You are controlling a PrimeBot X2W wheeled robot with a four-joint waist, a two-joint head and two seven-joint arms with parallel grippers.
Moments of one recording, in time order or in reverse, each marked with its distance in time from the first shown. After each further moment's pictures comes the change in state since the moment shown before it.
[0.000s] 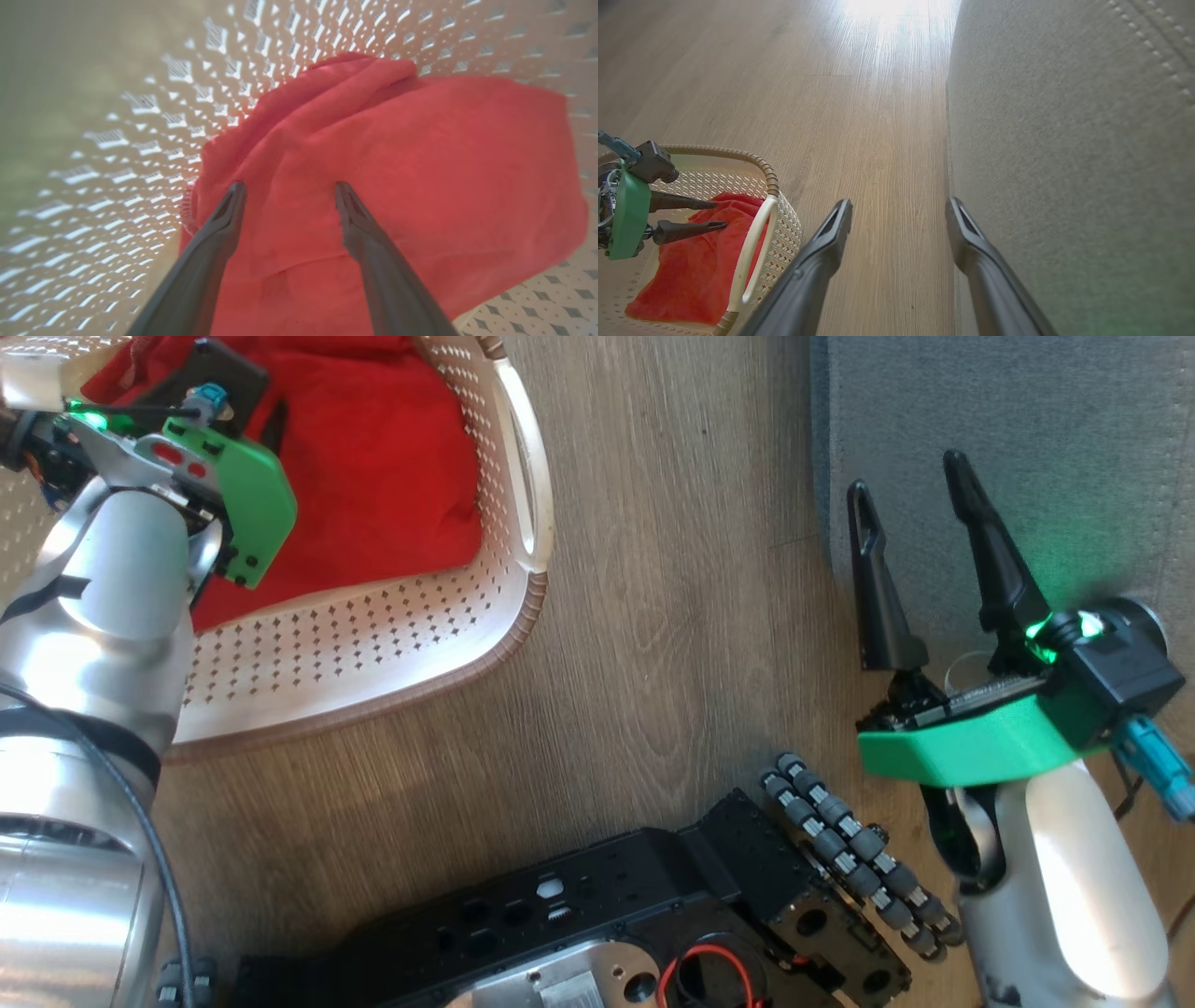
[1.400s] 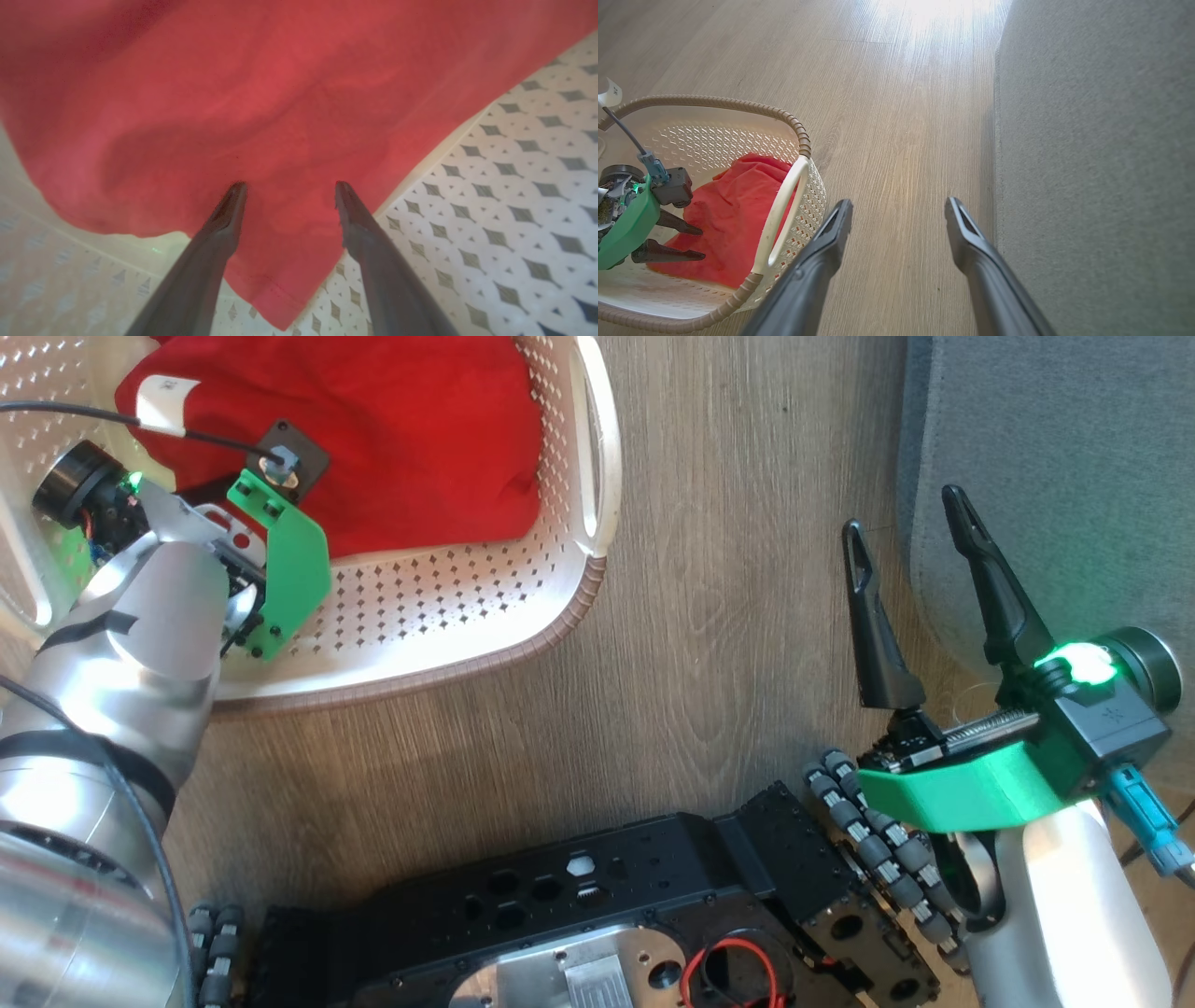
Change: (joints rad) left arm 0.026 0.014 -0.410 0.030 -0.281 -0.039 0.257; right arm 0.086 0.000 0.006 -0.090 -0.106 0.000 0.002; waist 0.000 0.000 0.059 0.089
